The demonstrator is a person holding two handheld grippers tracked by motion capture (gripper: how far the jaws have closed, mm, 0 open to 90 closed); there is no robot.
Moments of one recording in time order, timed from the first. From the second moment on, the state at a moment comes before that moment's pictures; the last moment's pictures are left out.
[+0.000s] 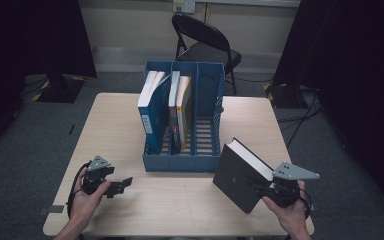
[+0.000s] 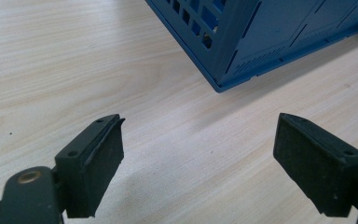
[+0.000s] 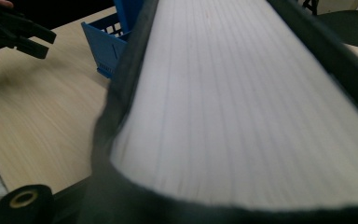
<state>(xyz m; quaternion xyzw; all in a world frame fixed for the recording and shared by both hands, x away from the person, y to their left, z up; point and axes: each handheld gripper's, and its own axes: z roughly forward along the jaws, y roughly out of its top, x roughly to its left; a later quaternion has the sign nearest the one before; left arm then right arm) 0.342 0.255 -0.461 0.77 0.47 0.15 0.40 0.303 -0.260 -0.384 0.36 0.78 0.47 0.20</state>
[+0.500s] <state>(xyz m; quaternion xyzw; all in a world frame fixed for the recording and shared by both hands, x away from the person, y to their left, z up) 0.343 0.253 -0.462 0.78 0.47 0.15 0.39 0.314 -0.270 -0.382 0.37 0.78 0.46 0.21</state>
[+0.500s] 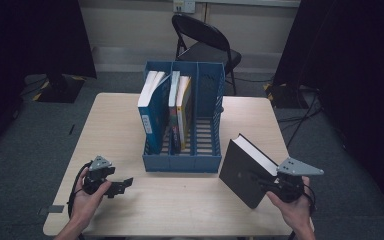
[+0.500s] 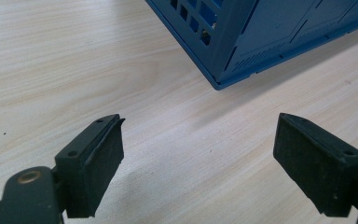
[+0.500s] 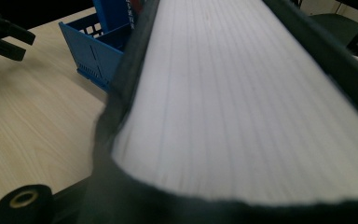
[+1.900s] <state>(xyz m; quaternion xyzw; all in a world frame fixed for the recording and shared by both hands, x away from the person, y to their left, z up) 0.345 0.251 -0.464 0.78 0.47 0.14 0.39 0.326 -0.266 -0.354 0.40 0.80 0.42 0.19</state>
